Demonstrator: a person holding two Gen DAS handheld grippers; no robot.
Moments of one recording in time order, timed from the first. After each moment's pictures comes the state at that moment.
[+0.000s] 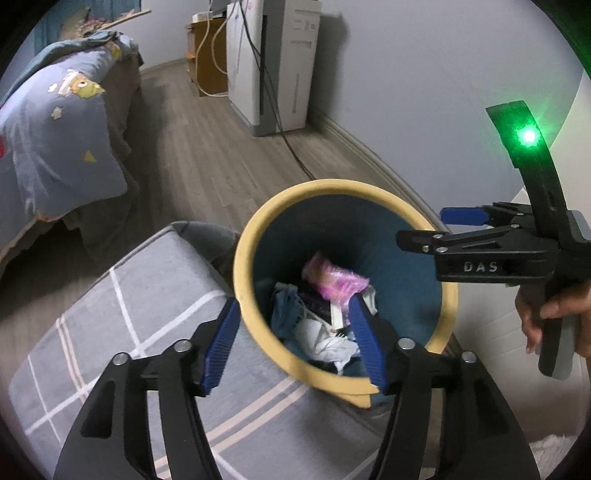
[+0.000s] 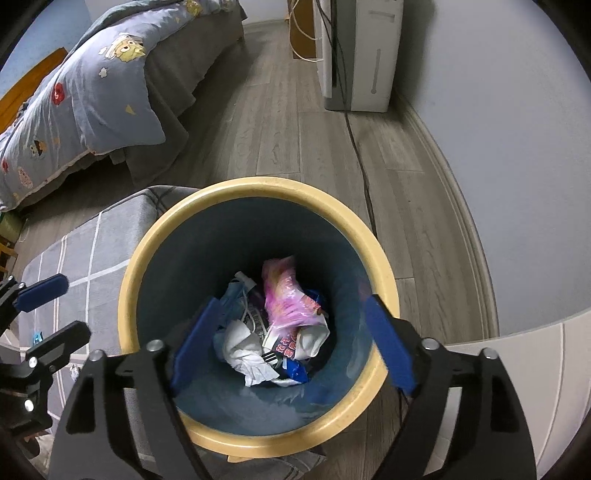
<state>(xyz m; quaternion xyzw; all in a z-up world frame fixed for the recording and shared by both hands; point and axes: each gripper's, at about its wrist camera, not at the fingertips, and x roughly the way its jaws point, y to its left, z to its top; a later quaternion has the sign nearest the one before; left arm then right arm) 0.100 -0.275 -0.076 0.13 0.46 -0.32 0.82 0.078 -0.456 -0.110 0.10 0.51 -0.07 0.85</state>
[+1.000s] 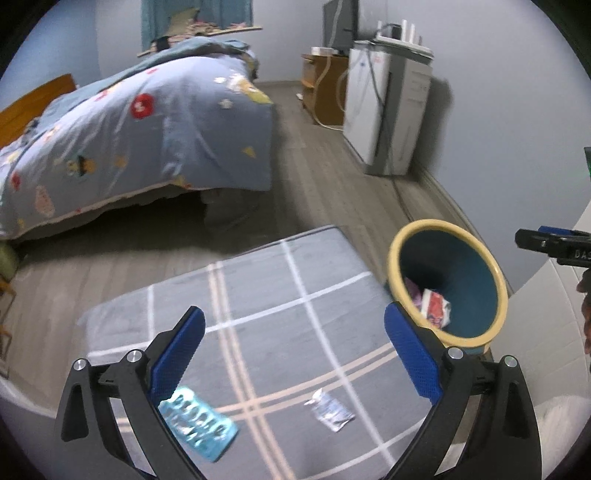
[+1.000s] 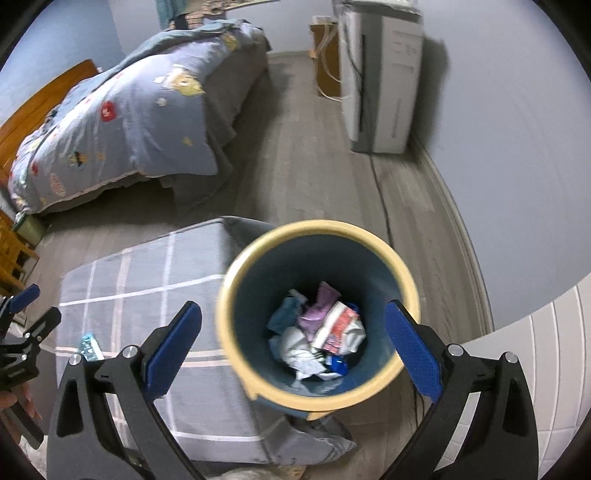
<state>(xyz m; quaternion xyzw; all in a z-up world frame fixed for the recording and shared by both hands) 0.064 -0.096 -0.003 0.07 0.41 -0.15 0.90 0.042 -0.379 -0.008 0.08 0.46 -0.03 0.88</state>
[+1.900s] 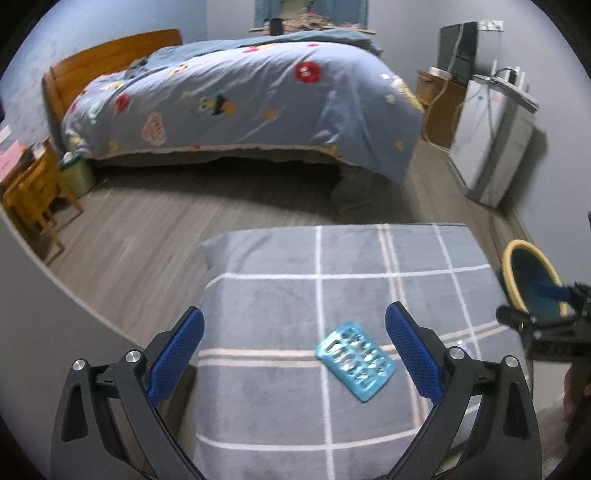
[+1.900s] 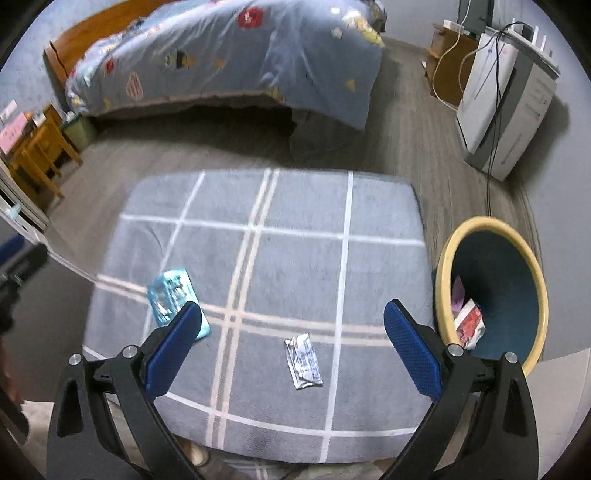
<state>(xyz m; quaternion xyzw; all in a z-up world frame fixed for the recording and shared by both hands) 0.007 0.106 -0.016 0.00 0.42 0.03 0.91 0.051 -0.123 -0.059 -0.02 0.51 0.08 0.85</state>
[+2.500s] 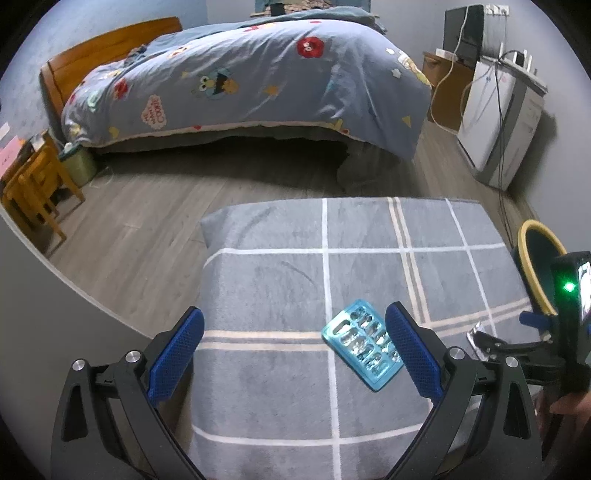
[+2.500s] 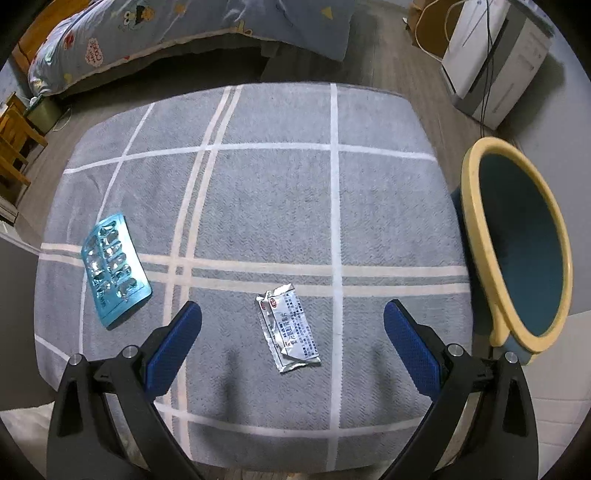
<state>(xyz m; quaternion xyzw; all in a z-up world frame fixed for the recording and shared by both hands) 0.011 0.099 -0.047 0.01 0.45 0.03 0.89 0.054 -0.134 -0.157 -0.02 0.58 0.04 0.82</state>
